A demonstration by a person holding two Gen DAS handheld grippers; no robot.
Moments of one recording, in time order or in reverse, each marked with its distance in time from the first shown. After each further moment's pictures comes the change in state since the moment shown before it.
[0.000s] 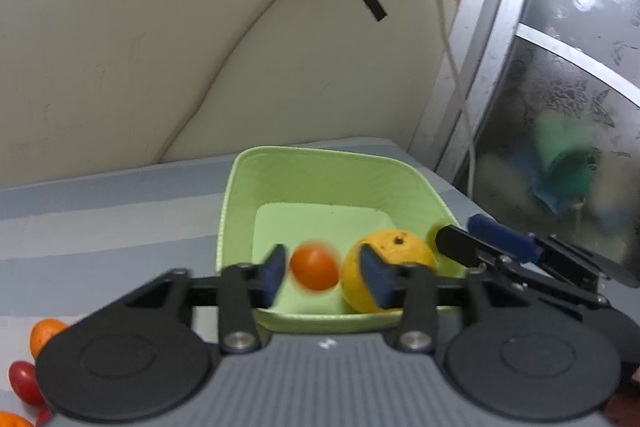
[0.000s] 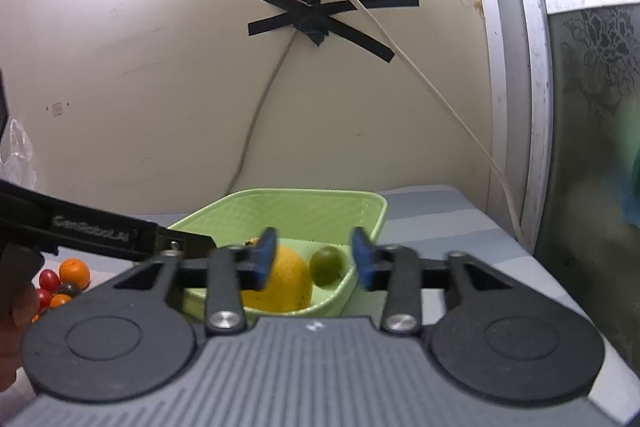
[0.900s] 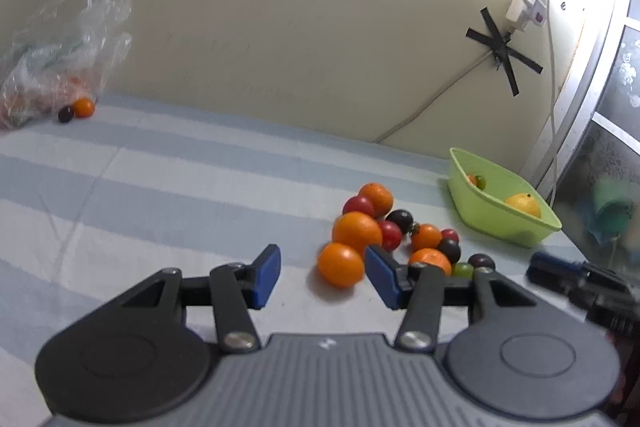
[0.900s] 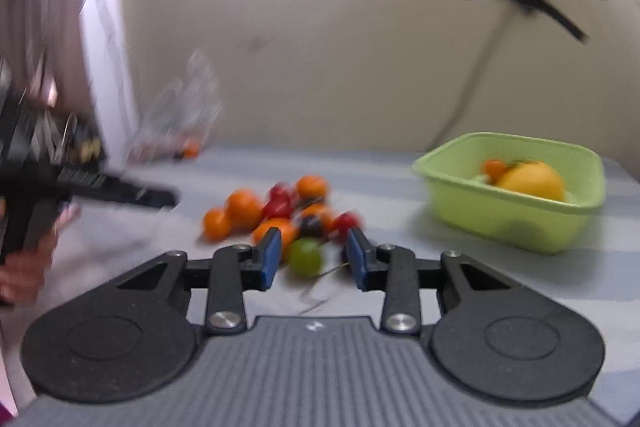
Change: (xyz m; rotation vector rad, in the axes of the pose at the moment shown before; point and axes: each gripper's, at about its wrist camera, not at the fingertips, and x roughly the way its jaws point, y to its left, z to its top) left arm -0.196 0.144 -0.131 -0.256 -0.126 0.218; right arm -0.057 0.130 -0.031 -0.181 0.146 0.431
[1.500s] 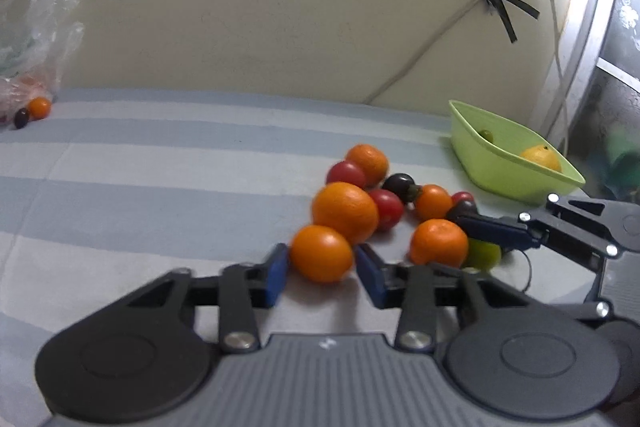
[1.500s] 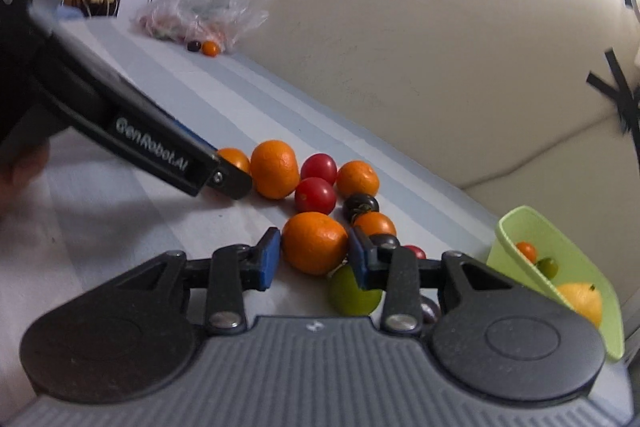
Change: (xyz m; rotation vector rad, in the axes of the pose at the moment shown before) left arm 0.052 -0.016 -0.011 0.102 0.072 0.002; right arm 0.083 0.062 0.001 -0.465 0.131 -0.115
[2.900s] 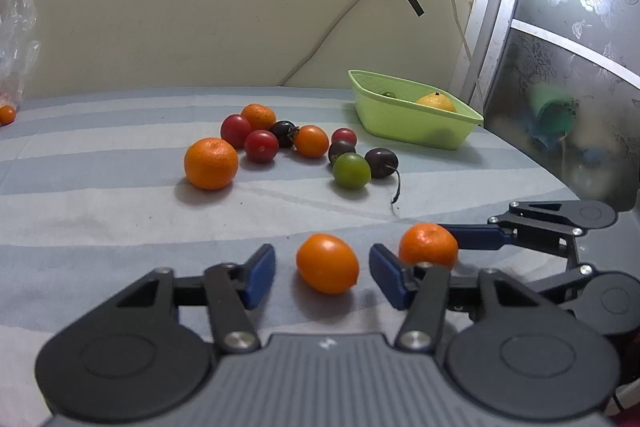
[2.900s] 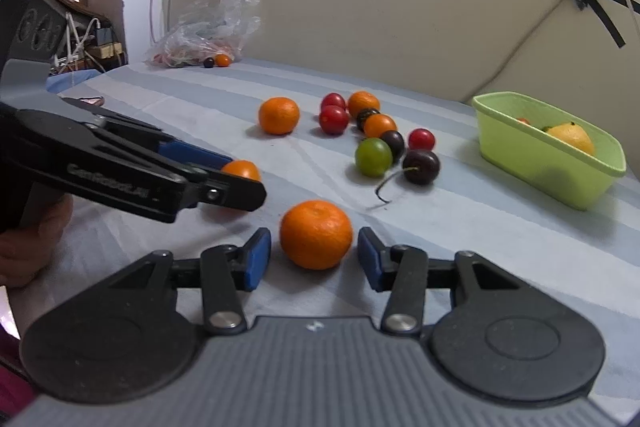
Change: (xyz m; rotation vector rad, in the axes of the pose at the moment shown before) left arm -0.055 -0.052 -0.056 0.127 -0.006 -0.134; right arm -0.082 -0.010 -0.056 0.316 0.026 0.140
